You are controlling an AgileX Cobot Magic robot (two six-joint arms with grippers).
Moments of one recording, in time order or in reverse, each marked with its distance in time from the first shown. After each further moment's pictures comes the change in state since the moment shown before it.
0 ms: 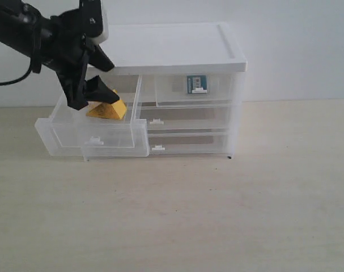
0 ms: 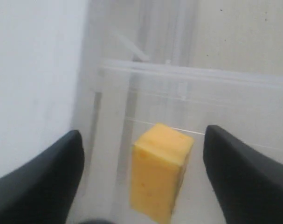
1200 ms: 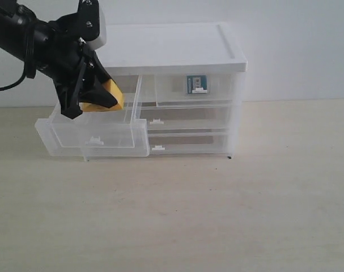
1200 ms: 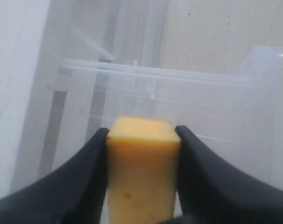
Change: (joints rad) left arm 0.000 0.000 0.017 -0.007 0.094 0.004; right arm 0.000 0.000 0.000 0.000 0.000 0.000
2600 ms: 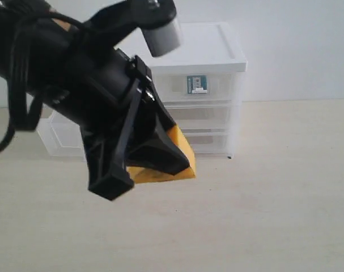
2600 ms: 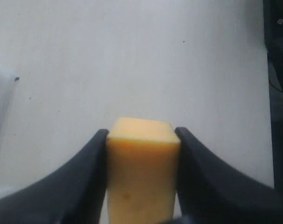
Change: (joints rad) left arm -0.503 -0.366 0.223 0.127 0.076 -0.658; right arm 0.000 0.000 0.000 0.000 0.000 0.000
